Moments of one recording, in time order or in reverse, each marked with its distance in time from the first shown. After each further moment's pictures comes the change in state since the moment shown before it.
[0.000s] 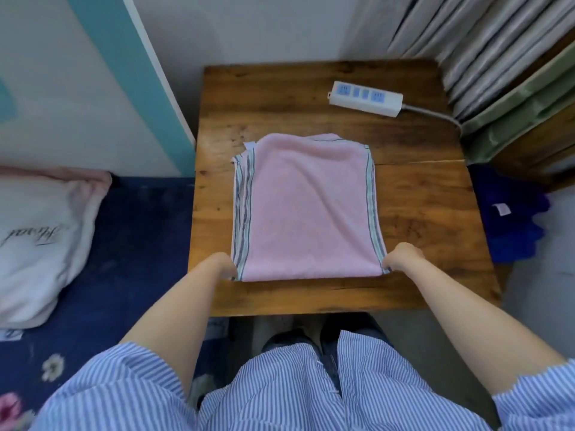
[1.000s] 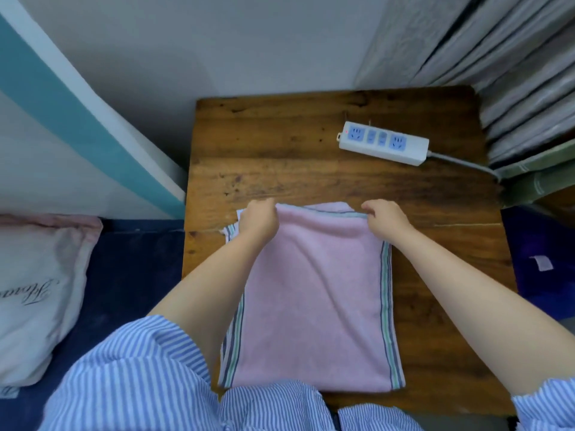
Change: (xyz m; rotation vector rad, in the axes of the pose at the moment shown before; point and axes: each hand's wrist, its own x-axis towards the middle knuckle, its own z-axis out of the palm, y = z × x) left_hand 0.089 0.130 -0.172 -0.154 0.582 0.268; right_hand 0.100 -0.133 -0.145 0.090 0.239 -0.512
